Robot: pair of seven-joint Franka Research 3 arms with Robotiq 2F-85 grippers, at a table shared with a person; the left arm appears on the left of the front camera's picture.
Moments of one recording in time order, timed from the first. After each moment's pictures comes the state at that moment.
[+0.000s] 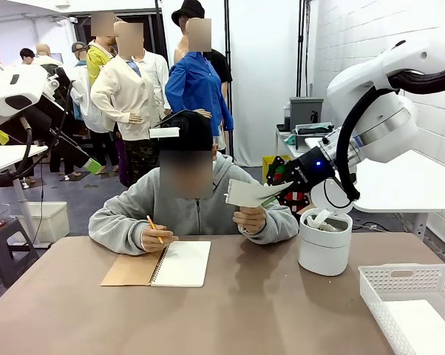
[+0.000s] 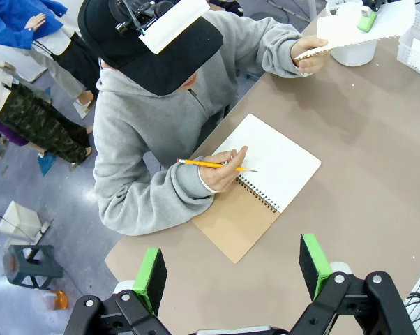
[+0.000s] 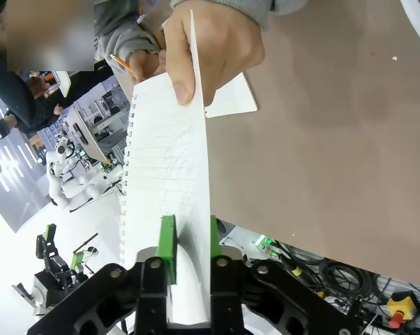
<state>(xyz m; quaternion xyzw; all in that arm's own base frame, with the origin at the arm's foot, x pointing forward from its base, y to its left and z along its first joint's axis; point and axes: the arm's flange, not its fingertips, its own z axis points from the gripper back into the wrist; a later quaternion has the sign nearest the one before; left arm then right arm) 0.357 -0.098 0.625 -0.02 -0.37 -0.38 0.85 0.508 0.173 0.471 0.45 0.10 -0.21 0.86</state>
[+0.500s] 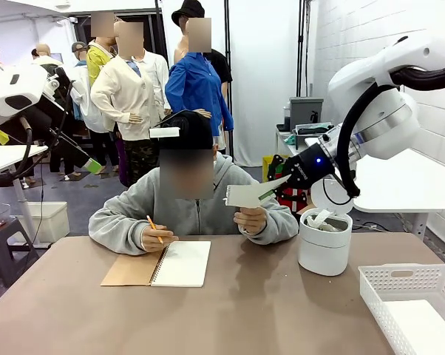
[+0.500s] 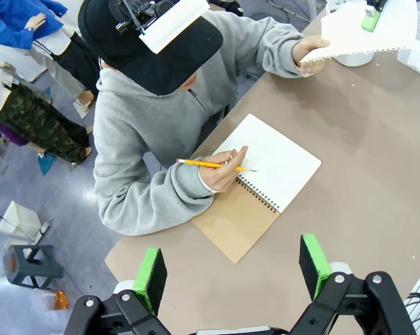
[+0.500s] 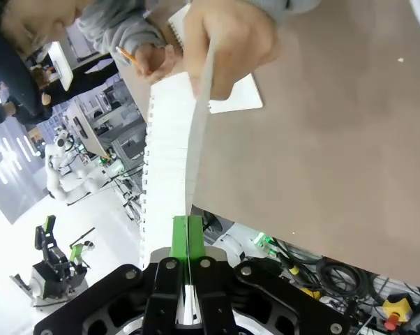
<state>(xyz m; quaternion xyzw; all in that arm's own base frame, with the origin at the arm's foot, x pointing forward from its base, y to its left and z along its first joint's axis) 0.357 -0.098 0.625 -0.02 -0.37 -0.38 0.85 0.506 0.175 0.482 0.46 0.10 -0.20 0.86</state>
